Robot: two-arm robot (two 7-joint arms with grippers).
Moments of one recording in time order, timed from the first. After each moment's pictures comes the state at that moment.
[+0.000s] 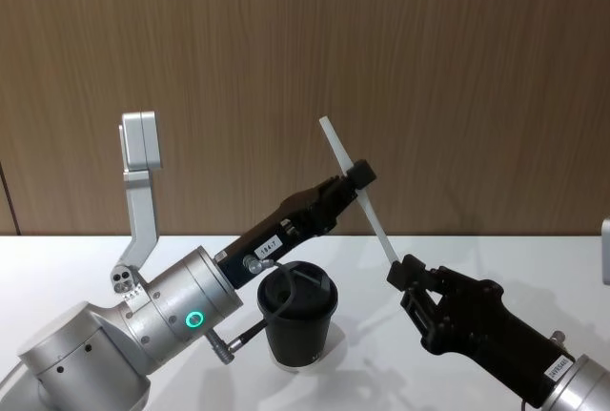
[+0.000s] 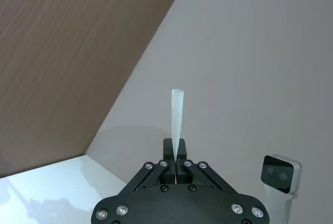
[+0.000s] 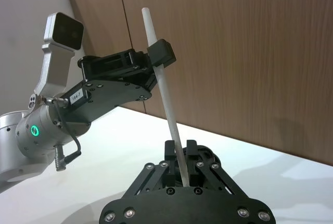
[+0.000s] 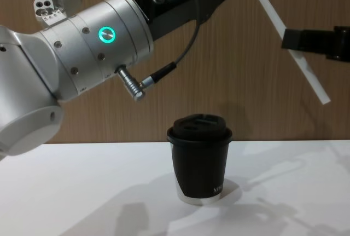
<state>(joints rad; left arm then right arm) -0.43 0.23 0.47 -1.53 -1.14 0.22 -0.61 -0.05 0.44 -0.18 -2.01 0.59 0.27 0.36</state>
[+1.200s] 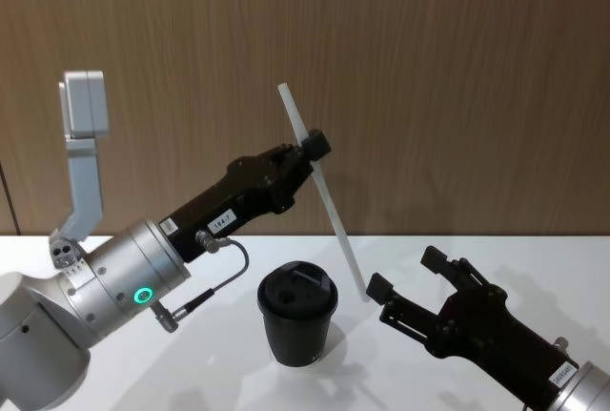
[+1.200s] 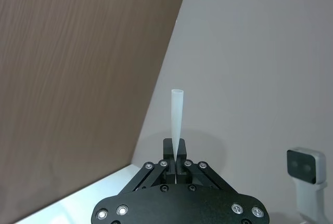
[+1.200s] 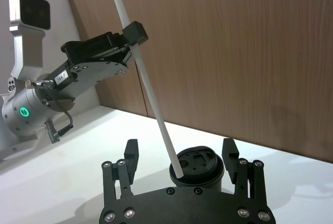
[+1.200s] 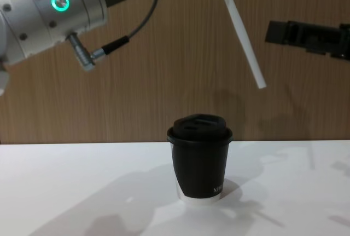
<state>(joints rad) -0.45 0.36 0.45 -1.64 -1.04 0.14 -0.54 -0.07 0.46 -0.18 -2.02 0.64 0.24 0.35</state>
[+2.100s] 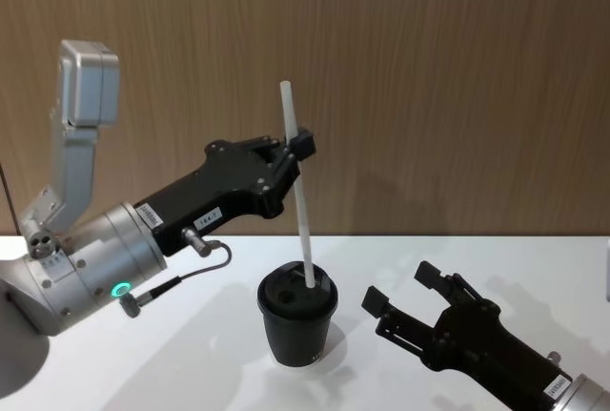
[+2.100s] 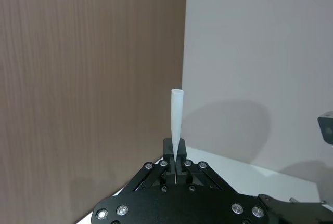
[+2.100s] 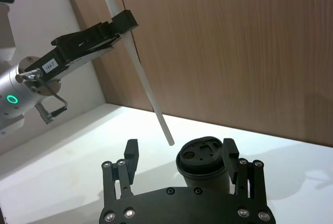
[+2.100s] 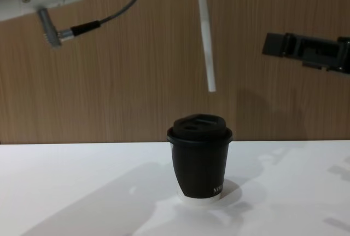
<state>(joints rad) -0.47 0.49 0.48 -1.76 -0.83 0.12 -0.42 -0.08 0.47 -0.20 -2.01 0.68 0.24 0.34</state>
